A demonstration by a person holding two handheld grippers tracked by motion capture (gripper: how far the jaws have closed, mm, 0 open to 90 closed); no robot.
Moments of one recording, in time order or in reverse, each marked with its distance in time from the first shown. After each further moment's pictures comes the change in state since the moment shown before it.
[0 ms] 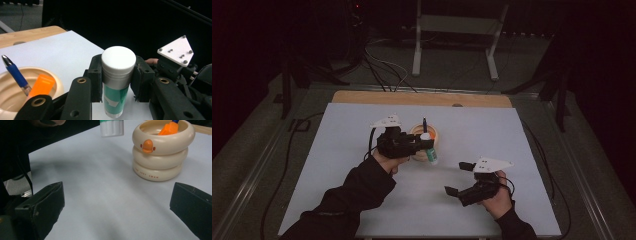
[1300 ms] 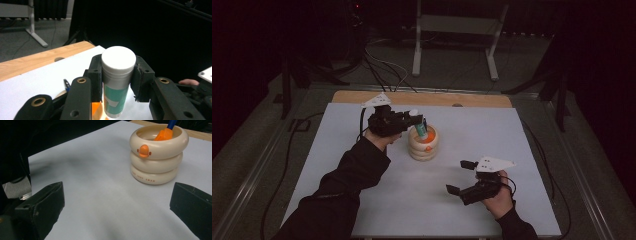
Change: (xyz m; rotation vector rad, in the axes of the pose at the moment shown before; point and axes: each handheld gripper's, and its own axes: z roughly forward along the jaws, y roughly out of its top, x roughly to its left) left arm 0.040 0.028 -0.011 -0.070 0.166 0.021; right arm -0.002 0.001 -0.004 -0.026 -0.010 -0.003
